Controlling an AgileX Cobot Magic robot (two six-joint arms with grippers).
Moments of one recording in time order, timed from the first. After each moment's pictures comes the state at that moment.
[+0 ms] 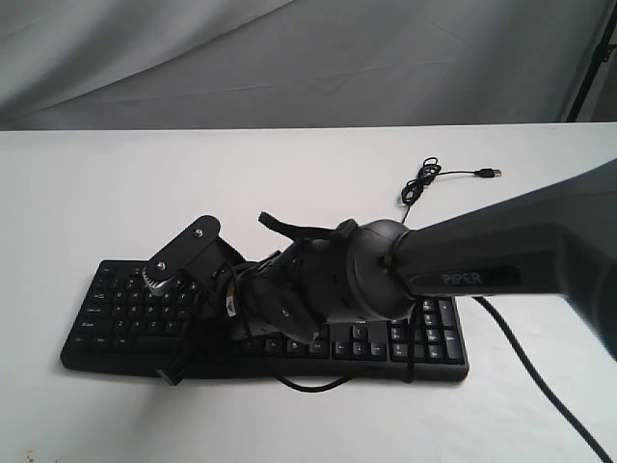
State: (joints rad) left arm -0.20 0.00 0.00 0.04 0.26 -0.02; right arm 0.91 2.13 -1.26 0.00 0.10 -0.05
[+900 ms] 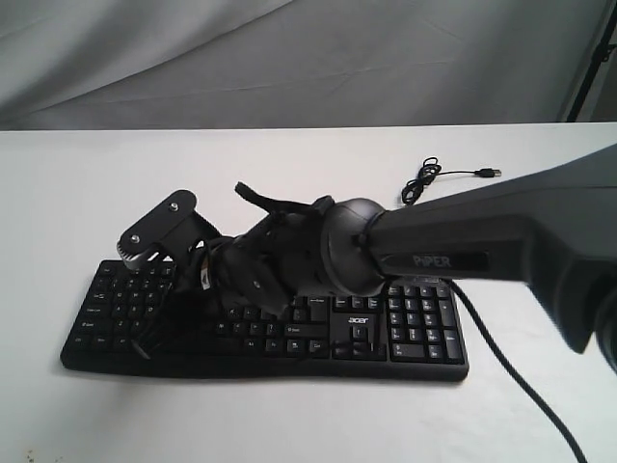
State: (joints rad) left arm -0.20 0.00 0.00 0.04 0.26 -0.02; right arm 0.91 2.18 -1.40 0.00 0.16 -0.07
